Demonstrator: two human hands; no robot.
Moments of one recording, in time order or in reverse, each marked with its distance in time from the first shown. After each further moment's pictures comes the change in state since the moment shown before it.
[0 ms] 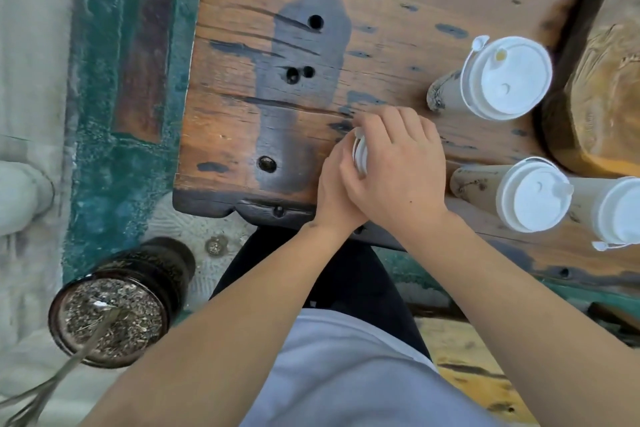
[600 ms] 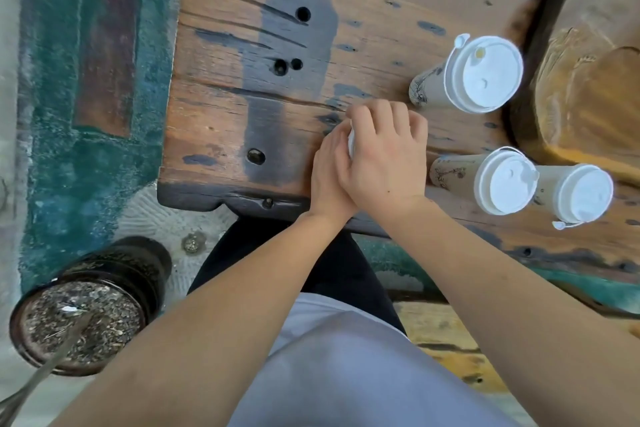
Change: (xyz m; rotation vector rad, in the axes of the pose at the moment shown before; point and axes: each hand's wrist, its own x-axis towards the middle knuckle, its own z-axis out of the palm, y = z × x) left_hand 0.005 -0.002 0.009 0.265 0.075 0.166; right_hand -0.003 -0.007 0.011 -0.133 0.021 0.078
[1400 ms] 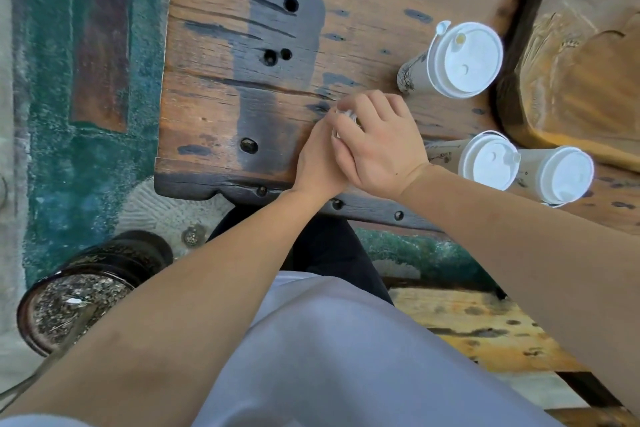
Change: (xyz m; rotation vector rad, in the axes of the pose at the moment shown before) left_hand 0.012 0.001 -0.018 0.051 -0.051 0.165; right_hand 0.002 0.039 0.000 0.075 0.008 -0.468
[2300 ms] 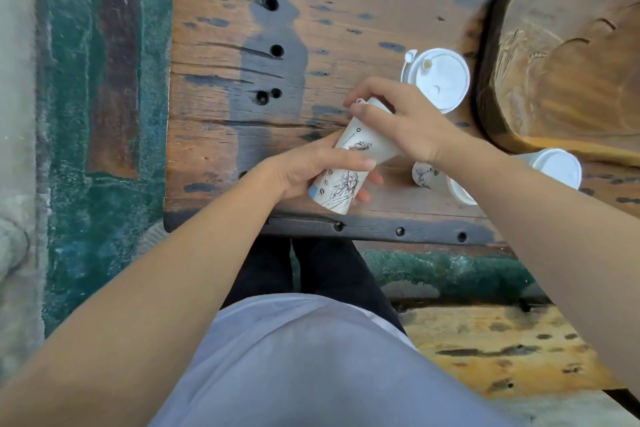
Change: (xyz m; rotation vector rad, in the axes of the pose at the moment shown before) left_hand 0.029 0.012 -0.098 -1.229 -0.929 -0.335; right_hand 0.031 0.051 -0.057 0.863 -0.290 0.590
